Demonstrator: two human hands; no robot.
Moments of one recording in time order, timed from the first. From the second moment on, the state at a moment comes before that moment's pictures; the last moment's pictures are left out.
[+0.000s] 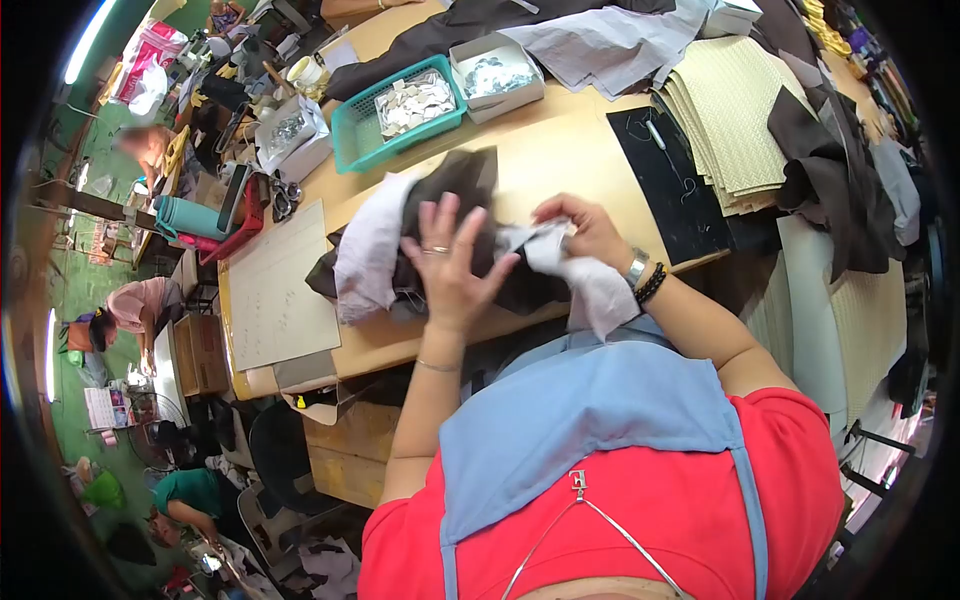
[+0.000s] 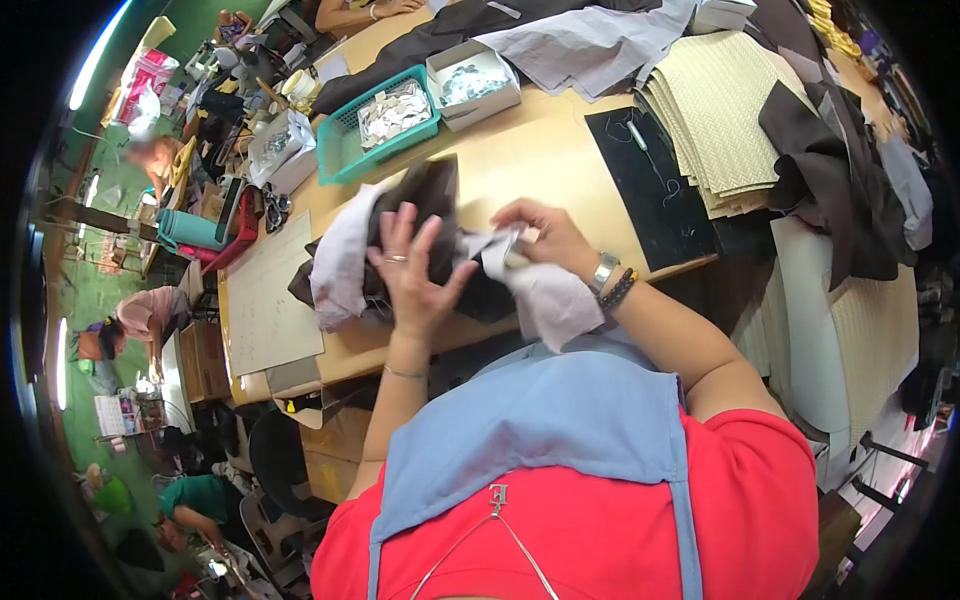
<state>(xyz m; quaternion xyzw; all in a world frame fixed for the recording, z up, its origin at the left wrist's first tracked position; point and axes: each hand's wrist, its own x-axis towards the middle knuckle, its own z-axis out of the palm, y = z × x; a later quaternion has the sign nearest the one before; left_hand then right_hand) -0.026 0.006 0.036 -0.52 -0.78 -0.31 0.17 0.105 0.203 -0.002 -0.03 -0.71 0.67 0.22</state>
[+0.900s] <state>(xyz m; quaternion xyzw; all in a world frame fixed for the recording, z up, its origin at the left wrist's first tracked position) -0.030 0.059 0.128 -0.64 -0.64 -0.43 -0.07 0.132 0.218 0.066 0.04 -0.67 0.71 0.19</state>
